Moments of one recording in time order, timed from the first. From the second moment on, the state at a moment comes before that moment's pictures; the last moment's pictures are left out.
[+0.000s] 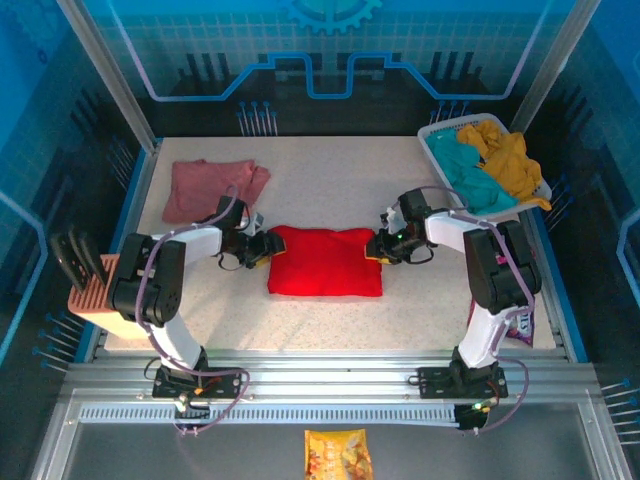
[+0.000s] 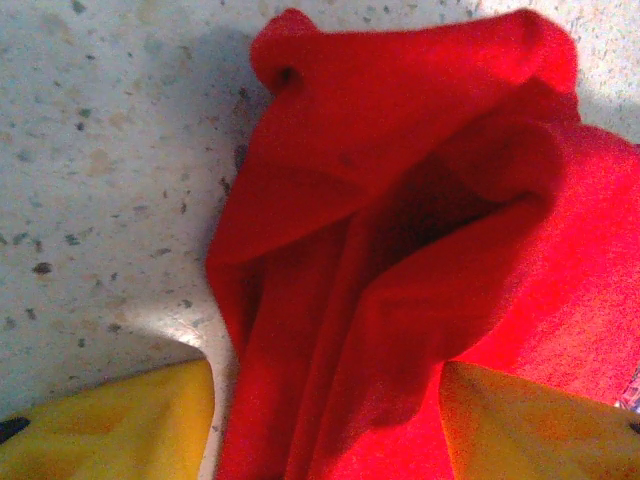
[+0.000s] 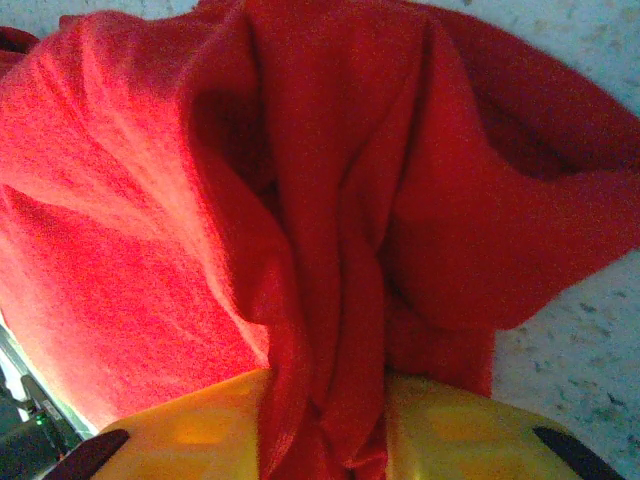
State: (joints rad) left arm -0.14 1.73 0.88 -0.30 0.57 -0.54; right arm 0.25 1.83 1.03 -0.48 -0.61 0.38
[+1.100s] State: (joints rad) left arm -0.22 1.80 0.95 -0.36 0.55 -0.56; right arm 0.23 1.84 1.03 -0.44 -0.64 0.38
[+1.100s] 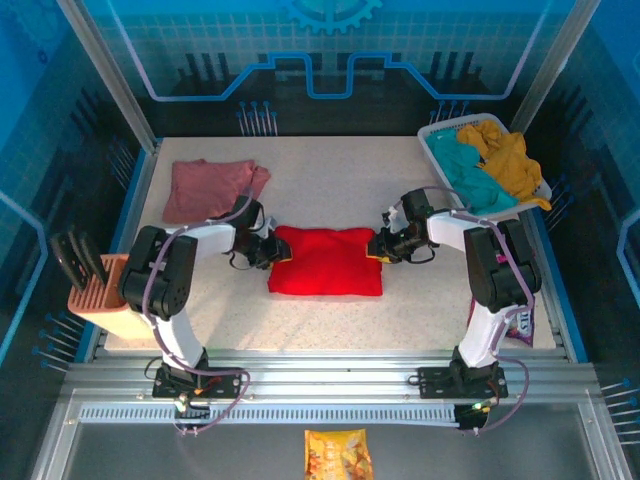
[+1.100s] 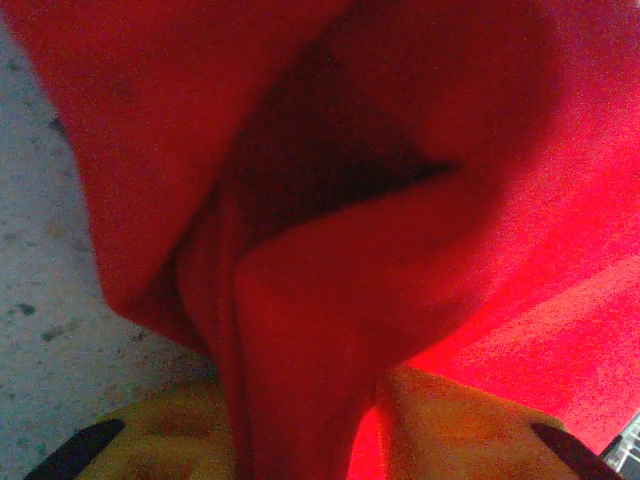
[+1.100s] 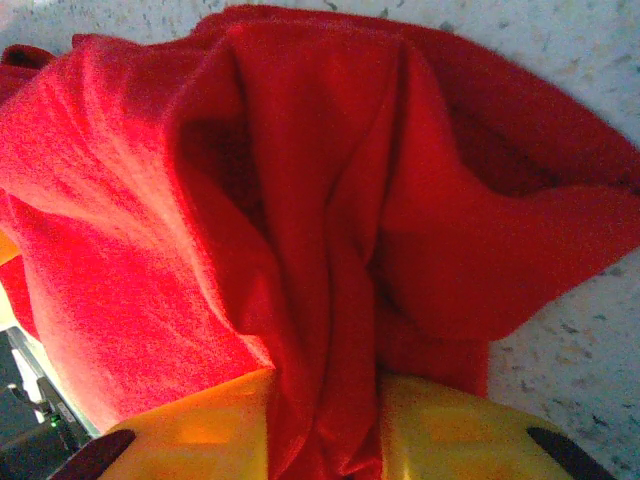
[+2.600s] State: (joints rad) left arm -0.26 1.82 1.61 -0.92 0.21 -0.40; right arm 0.16 1.62 1.02 -0.54 -0.60 0.40
